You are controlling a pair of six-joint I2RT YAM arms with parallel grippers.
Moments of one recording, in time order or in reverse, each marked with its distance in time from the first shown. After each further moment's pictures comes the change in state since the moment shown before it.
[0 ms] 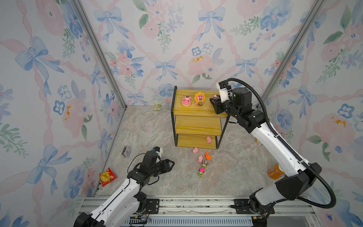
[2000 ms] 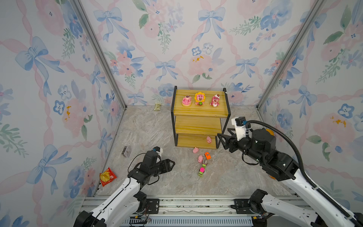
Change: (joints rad) left arm 0.001 0.018 0.003 0.000 0.000 0.000; right arm 0.289 -0.661 -0.693 -0.060 0.114 0.243
